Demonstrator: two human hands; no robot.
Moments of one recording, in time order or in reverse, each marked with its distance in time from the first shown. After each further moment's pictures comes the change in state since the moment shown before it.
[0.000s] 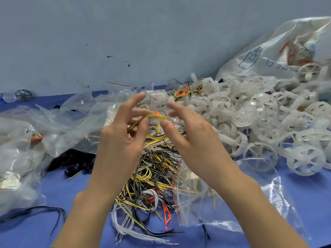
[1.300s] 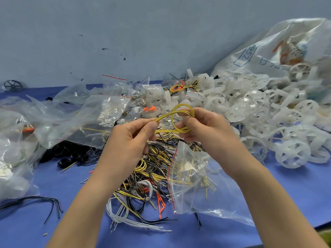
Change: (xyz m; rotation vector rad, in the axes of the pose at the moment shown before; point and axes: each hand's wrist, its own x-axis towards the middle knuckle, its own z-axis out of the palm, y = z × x) left_hand -0.014 -0.003 0.007 -0.293 -0.252 -0.411; right_hand -0.005 0.021 -0.023 0.639 -0.091 0.368
